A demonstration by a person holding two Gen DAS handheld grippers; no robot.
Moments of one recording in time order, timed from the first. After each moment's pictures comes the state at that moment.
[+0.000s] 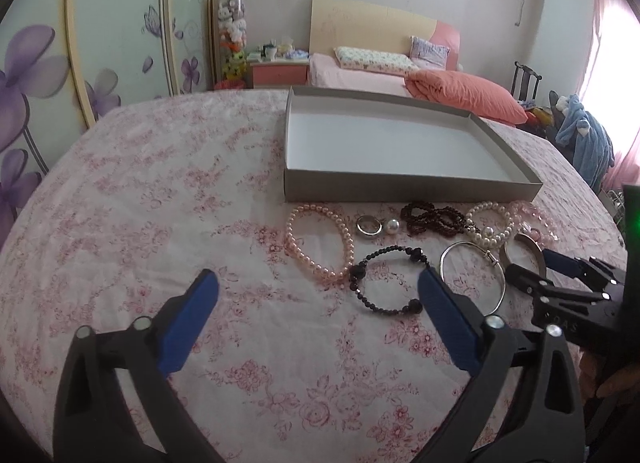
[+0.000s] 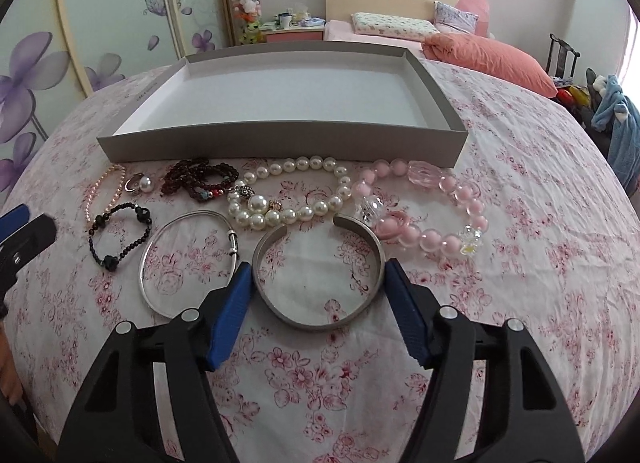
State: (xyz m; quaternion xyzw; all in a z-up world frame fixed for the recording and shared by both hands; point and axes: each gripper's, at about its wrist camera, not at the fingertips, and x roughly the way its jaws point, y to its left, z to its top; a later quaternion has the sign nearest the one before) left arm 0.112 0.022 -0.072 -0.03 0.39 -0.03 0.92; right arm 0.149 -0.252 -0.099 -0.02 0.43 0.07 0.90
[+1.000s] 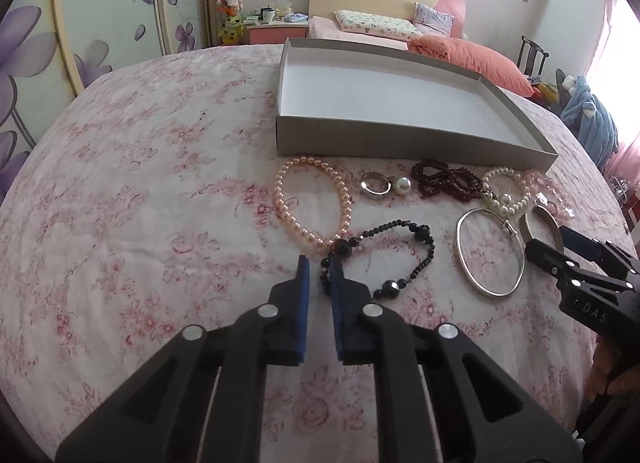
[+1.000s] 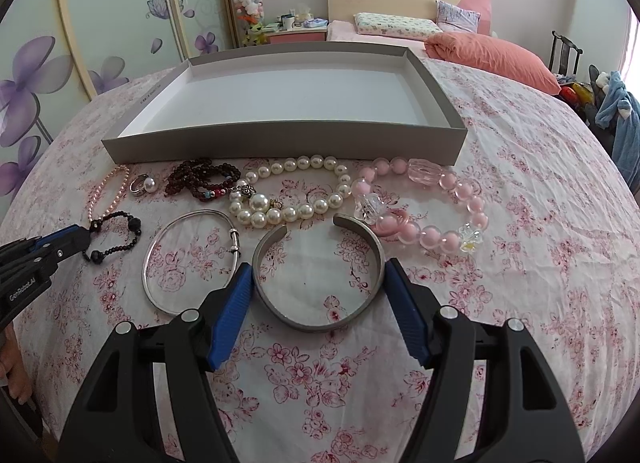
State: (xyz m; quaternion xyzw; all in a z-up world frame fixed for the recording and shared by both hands) left arm 0.122 0.020 -0.096 -0.03 0.45 -0.04 0.89; right arm 0.161 -0.258 -0.094 -0.01 0.43 0.08 0.90
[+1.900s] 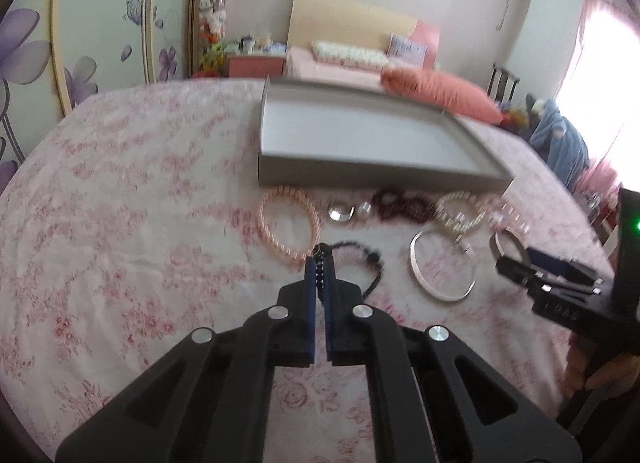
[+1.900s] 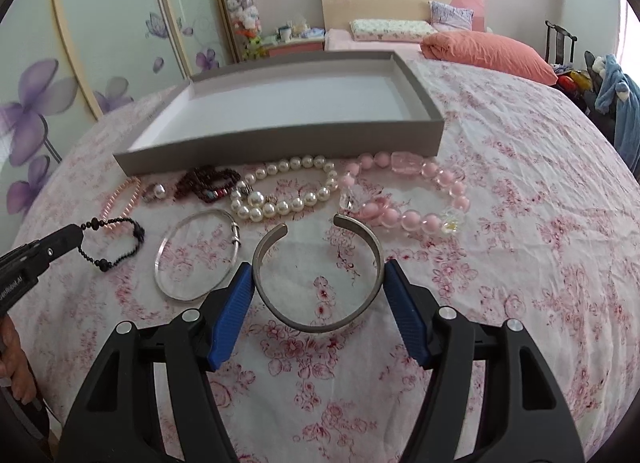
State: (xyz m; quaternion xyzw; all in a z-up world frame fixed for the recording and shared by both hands) left arm 0.095 0.023 -0.069 -0.06 0.38 -0.08 0.92; right arm 0.146 -0.279 -0.089 0.03 0.41 0.09 0.91
